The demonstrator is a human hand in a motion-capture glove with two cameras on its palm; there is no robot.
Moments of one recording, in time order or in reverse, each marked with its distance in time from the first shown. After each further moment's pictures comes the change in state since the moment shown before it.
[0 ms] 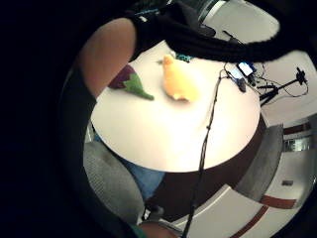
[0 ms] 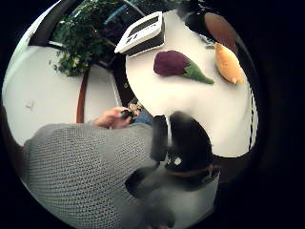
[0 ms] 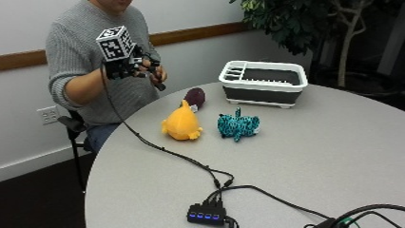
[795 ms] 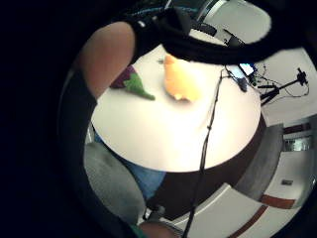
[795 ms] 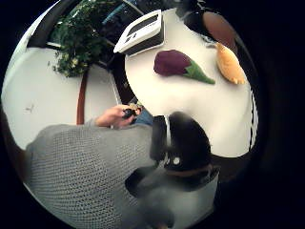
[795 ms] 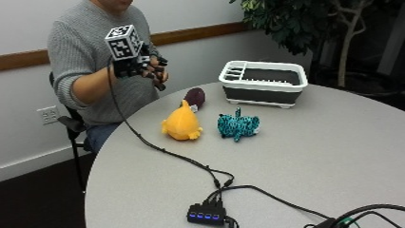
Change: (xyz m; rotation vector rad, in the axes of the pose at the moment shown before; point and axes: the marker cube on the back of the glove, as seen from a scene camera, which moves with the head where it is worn) arm -0.012 -0.027 0.004 -0.009 -0.038 0.000
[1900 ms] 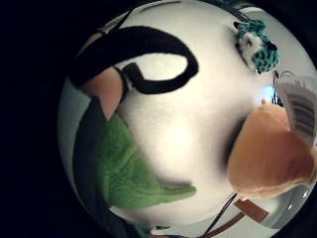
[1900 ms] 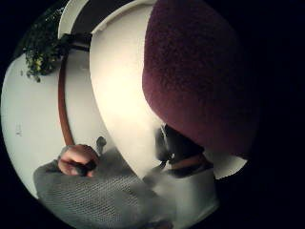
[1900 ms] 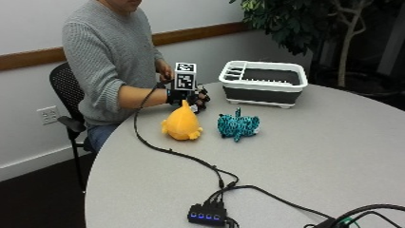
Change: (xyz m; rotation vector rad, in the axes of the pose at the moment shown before) arm -0.022 -0.142 0.195 -0.287 0.136 -0.070
